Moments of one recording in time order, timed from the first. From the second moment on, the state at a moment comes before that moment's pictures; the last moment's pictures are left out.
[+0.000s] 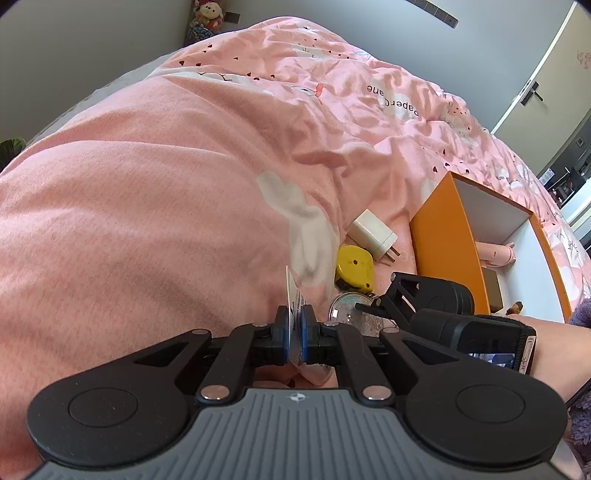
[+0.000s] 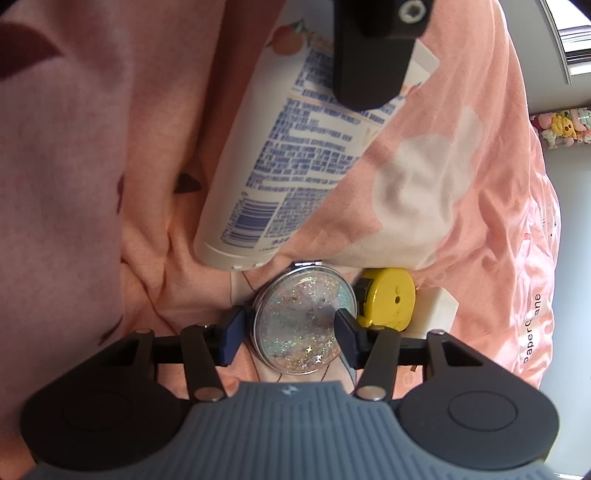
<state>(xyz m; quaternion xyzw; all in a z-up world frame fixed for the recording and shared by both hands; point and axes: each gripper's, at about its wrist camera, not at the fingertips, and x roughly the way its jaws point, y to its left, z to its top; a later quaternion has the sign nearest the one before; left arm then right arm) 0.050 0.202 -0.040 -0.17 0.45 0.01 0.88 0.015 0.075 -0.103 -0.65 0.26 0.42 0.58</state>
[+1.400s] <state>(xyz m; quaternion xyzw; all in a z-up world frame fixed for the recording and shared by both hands) 0.049 0.167 -0.020 -0.14 0.44 -0.01 0.89 0.059 0.015 -0.003 -0.33 0.34 0.41 0.78</state>
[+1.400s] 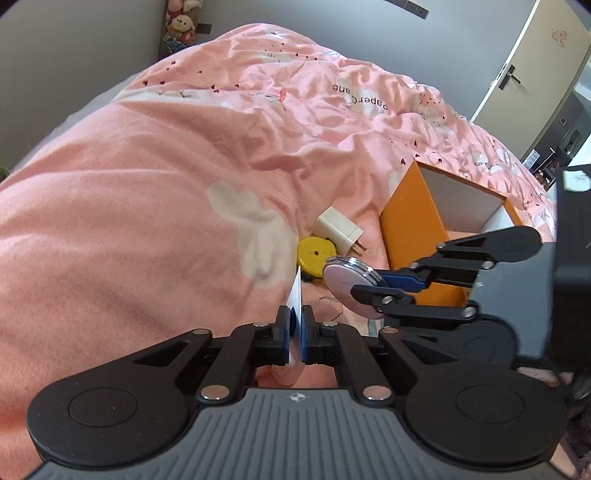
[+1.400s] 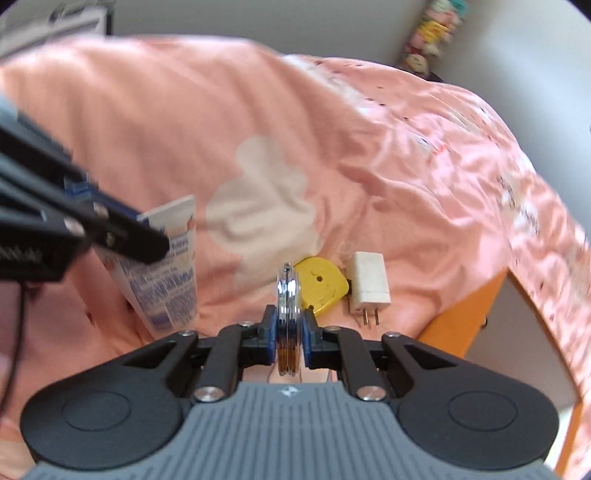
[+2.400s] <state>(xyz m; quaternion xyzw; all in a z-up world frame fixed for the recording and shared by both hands) 0.146 0.004 0.062 -0.12 0.37 -0.18 0.90 0.138 -0.218 0.052 0.00 0.37 0.22 0.90</state>
